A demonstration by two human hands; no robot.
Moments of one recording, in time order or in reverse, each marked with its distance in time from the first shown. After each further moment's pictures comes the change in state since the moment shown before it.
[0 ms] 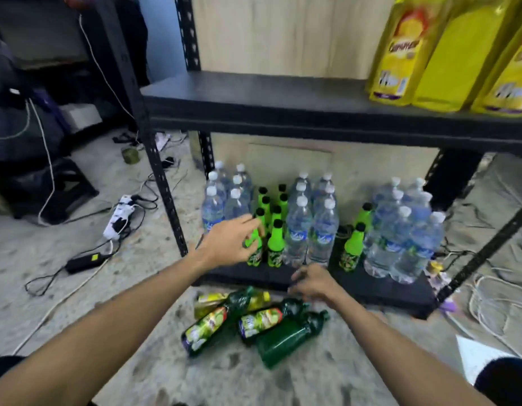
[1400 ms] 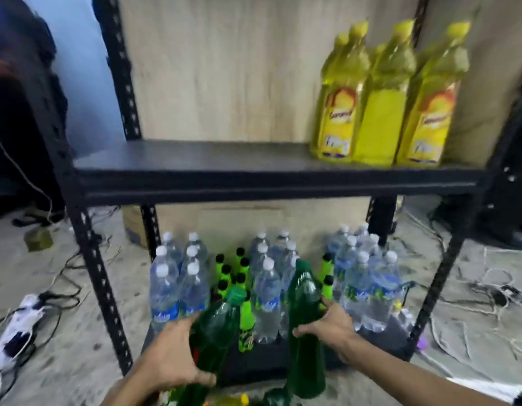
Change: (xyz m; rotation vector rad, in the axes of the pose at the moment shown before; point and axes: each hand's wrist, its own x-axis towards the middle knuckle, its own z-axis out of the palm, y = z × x) left_hand -0.019 -0.071 0.017 -0.386 -0.341 -0.273; right_hand 0.026 0.018 -0.030 0.531 0.493 0.170
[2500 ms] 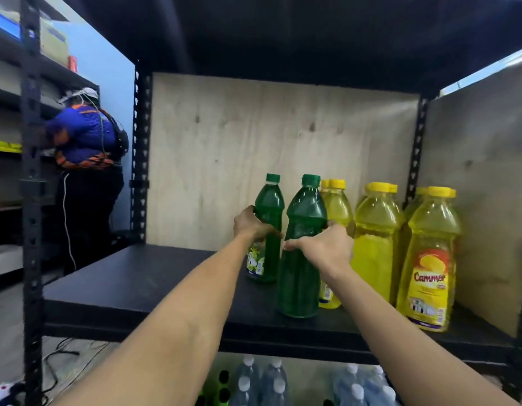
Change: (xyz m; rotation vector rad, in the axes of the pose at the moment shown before) left_hand 0.296 0.338 -0.228 -0.392 0.671 0.026; right_hand 0.033 -0.375 -0.185 0.057 0.441 -0.529
